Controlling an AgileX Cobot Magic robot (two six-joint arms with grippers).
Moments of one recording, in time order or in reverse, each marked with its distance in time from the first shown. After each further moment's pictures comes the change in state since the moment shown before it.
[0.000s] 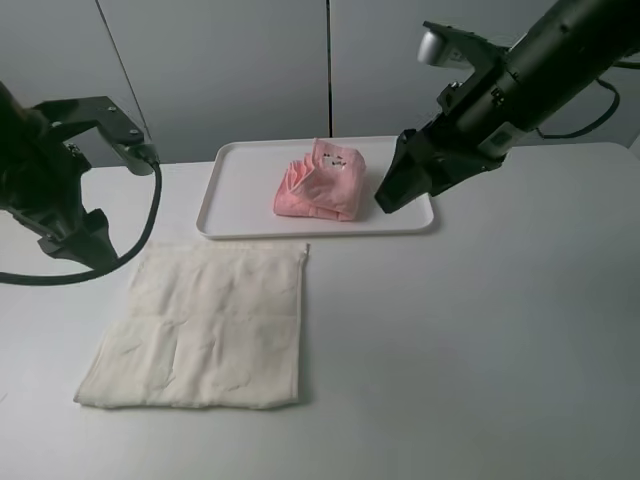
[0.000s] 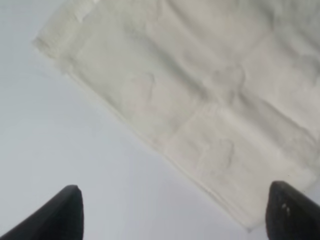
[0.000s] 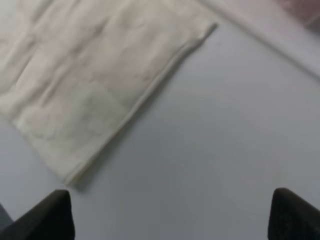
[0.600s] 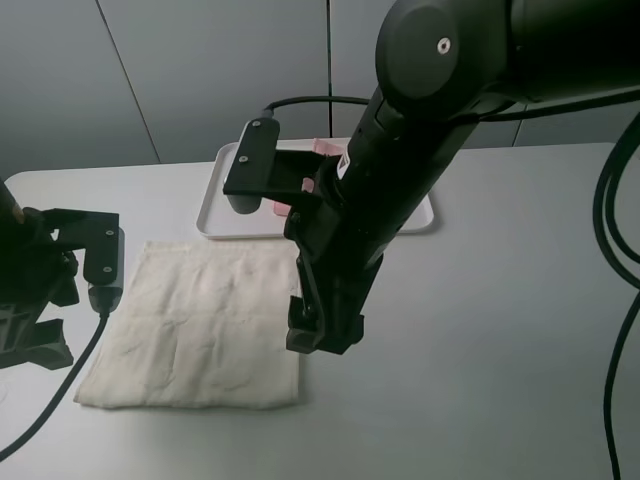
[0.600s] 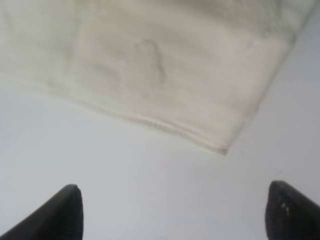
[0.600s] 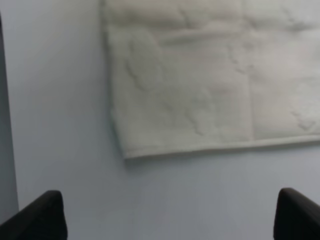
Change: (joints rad) left arm 0.000 -0.002 0.276 0.037 -0.076 0.350; right arm 0.519 0.077 0.016 -0.276 -0.155 -0.139
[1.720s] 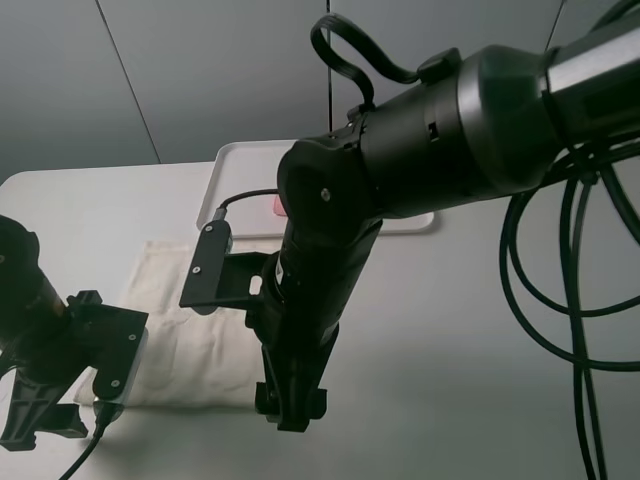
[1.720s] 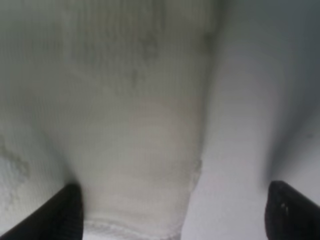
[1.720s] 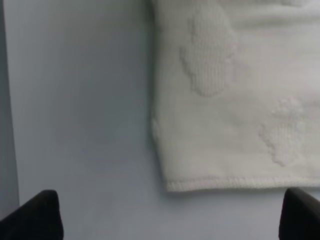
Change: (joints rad) left arm -0.064 0.173 0.209 0.017 -0.343 0.163; right arm 0.135 0.195 -0.008 -0.060 -0.089 0.094
